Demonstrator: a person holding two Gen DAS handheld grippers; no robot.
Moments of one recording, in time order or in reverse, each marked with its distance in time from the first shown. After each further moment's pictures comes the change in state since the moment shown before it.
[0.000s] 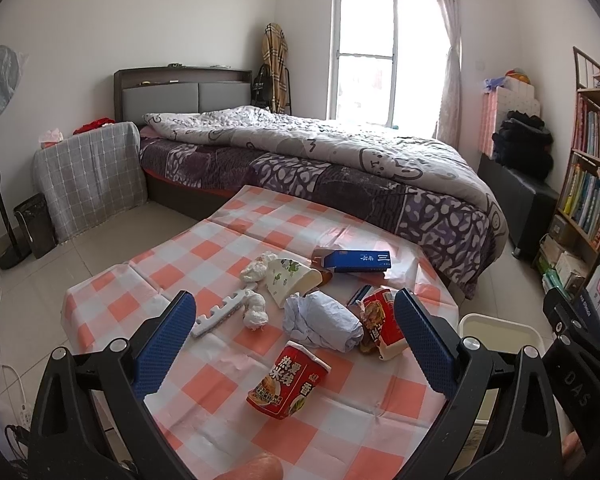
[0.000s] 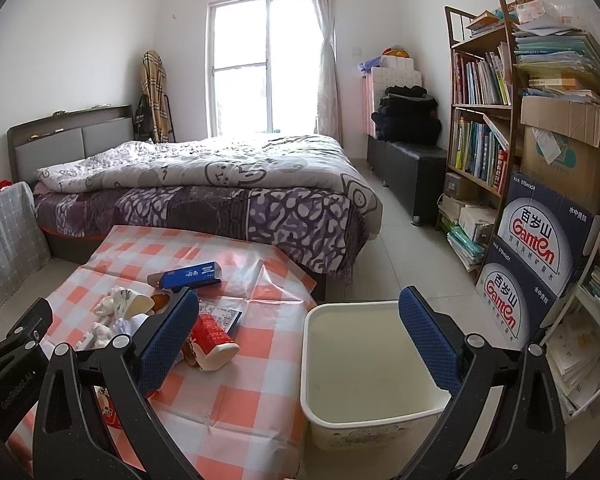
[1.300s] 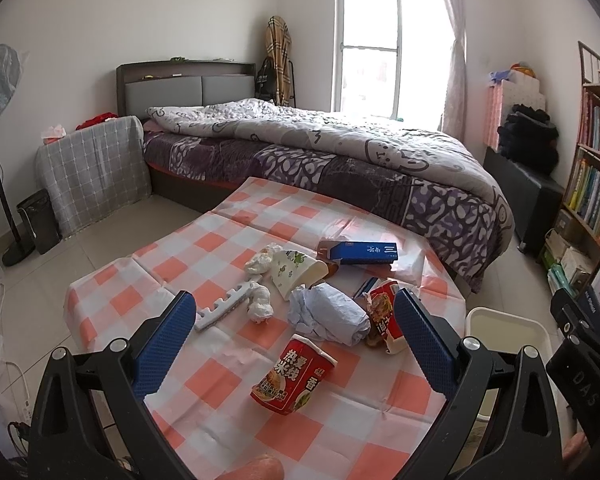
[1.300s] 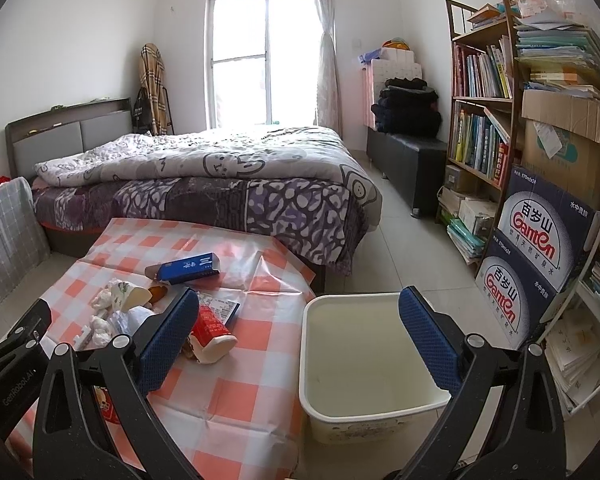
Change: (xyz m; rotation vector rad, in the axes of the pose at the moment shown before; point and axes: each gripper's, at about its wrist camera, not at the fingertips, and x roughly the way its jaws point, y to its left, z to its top) left arm 0.011 0.000 -0.014 0.006 0.031 0.020; right arm 0.002 0.000 -0.010 -0.001 0.014 0.003
